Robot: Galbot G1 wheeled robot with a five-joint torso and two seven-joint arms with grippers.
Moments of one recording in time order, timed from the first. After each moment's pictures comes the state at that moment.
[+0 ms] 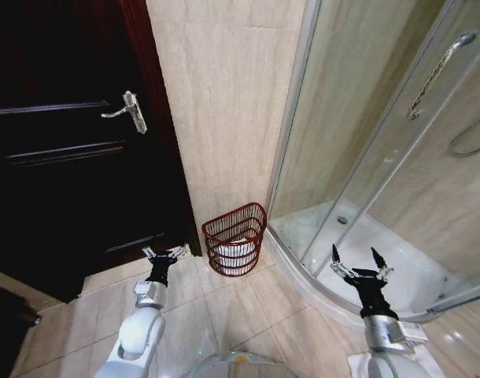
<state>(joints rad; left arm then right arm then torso) 1.57 -1.33 -0.57 -2.05 -0.15 -0.08 -0.14 -1.80 1.61 0.84 2.33 0.10 0.06 -0.13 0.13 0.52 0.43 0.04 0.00</state>
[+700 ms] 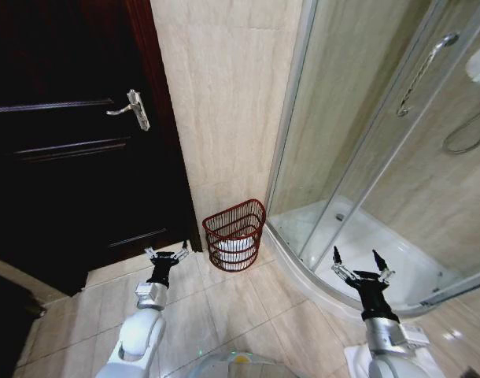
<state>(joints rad) 1.58 -1.34 -0.57 -2.05 -0.13 -0.10 -0.12 -1.81 1.61 0.85 2.32 0.11 0.09 -0.13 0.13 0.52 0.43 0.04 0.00</state>
